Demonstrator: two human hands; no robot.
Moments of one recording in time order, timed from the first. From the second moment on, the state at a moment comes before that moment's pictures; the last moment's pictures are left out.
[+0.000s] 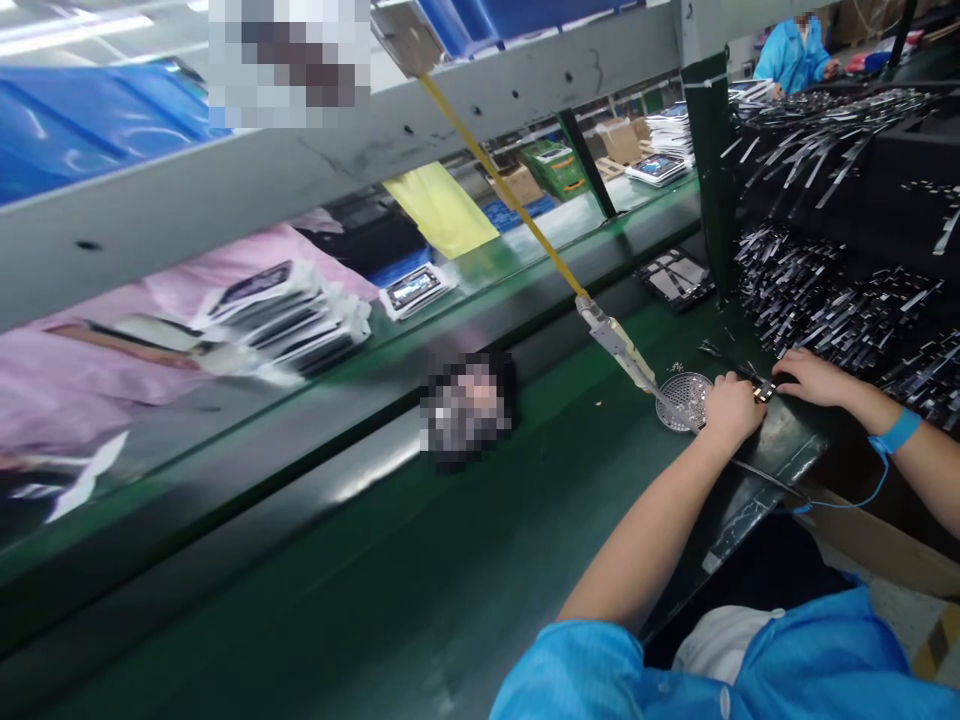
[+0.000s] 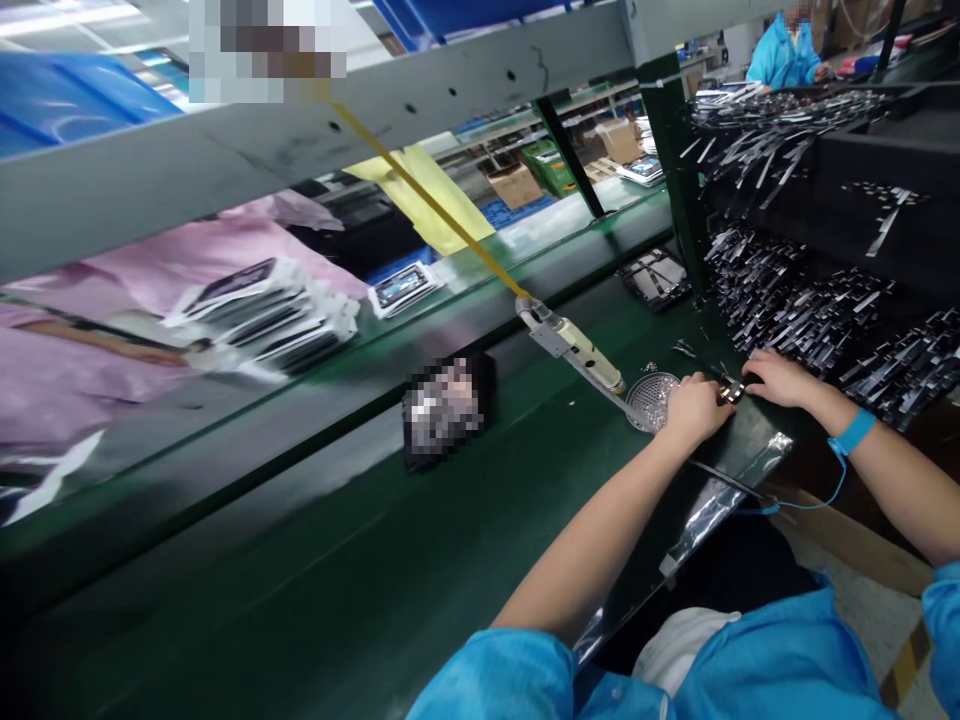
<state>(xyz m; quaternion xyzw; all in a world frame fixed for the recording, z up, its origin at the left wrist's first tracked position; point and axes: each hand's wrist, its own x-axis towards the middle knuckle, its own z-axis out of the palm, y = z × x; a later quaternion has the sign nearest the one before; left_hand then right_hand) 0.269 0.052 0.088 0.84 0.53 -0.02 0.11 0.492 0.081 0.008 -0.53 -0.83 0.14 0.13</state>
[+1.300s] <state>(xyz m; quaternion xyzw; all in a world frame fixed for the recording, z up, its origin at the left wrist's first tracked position) 0.298 0.084 0.085 0.83 0.52 -0.06 0.16 0.487 0.089 0.027 -0.60 -0.79 0.12 0.03</state>
